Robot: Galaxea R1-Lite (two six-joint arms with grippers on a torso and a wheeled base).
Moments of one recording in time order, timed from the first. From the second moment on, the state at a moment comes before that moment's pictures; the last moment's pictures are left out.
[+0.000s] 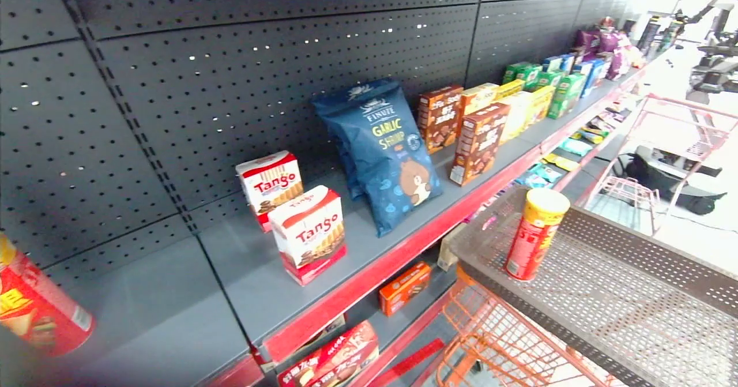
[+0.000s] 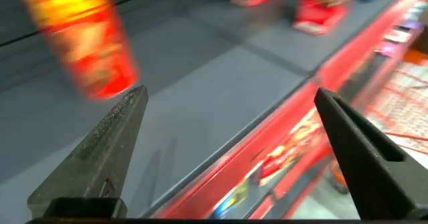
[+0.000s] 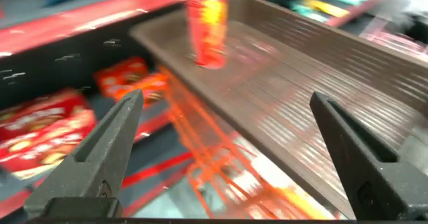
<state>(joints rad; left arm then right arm) 0.00 0.00 0.00 0.00 -0.03 0.03 0.00 0.00 0.00 0.00 0.01 -0.01</state>
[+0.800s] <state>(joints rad) 0.00 0.00 0.00 0.00 -0.03 0.03 -0.02 0.15 -0.16 -0.01 0.02 0.00</state>
